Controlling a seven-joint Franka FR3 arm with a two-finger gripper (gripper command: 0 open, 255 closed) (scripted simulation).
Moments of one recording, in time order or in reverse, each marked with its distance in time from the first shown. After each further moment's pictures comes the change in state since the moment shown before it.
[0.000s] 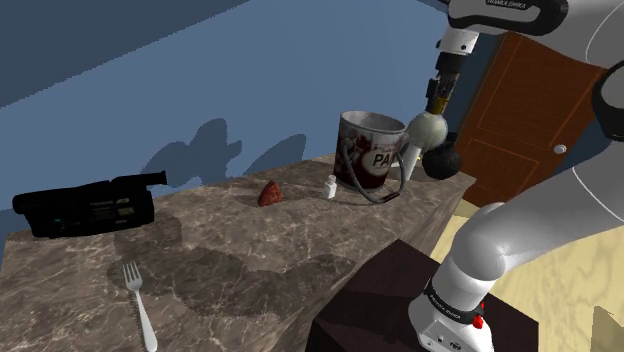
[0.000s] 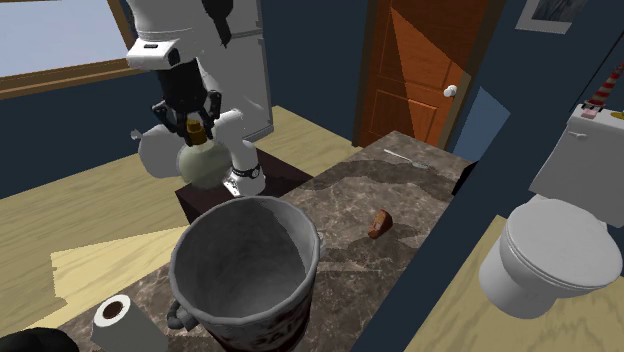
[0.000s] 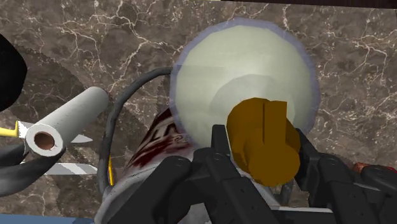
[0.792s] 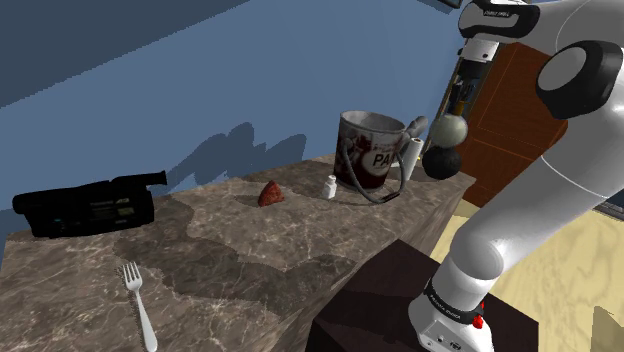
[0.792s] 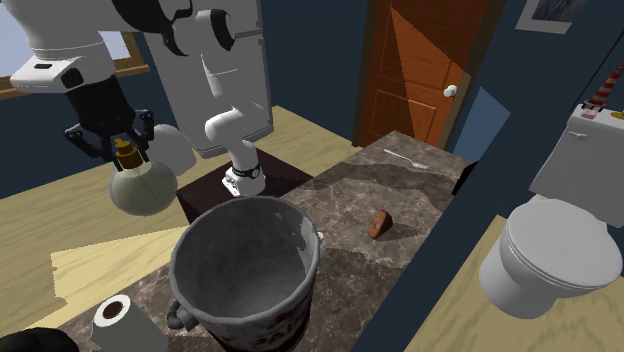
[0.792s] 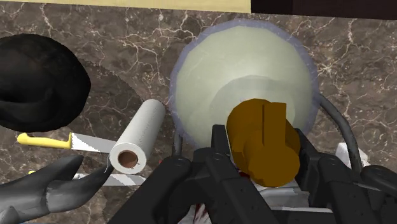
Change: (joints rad) arm -0.022 0.230 -0.281 0.203 0.047 0.047 -0.321
